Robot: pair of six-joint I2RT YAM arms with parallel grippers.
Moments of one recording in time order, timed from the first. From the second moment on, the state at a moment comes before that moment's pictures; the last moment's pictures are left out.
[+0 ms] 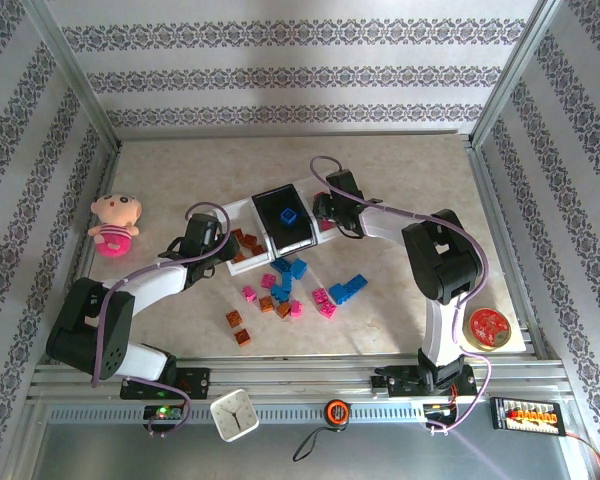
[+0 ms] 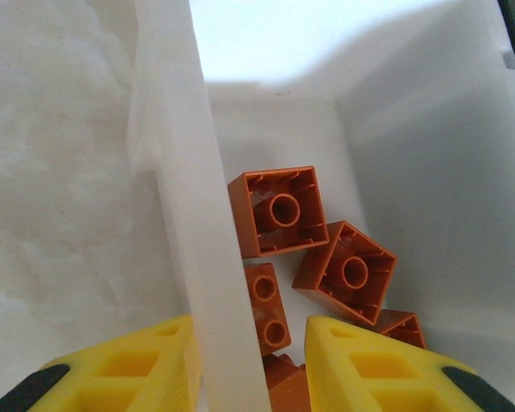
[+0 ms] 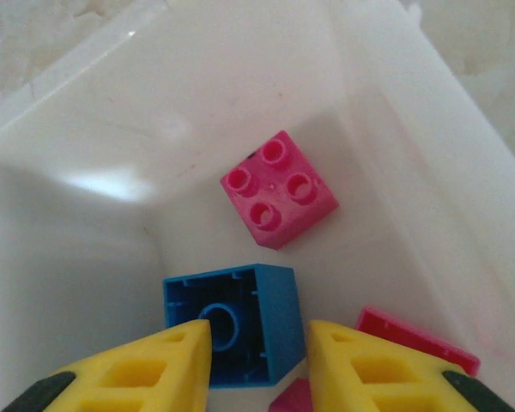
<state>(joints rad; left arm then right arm) -0.29 1.42 0.62 0.01 -0.01 -0.63 0.45 1.97 1.22 -0.05 0.01 0.61</state>
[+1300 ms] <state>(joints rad) -0.25 1.53 0.74 0.01 0.06 -0.58 0.45 1.71 1.11 -0.02 0.14 0.52</state>
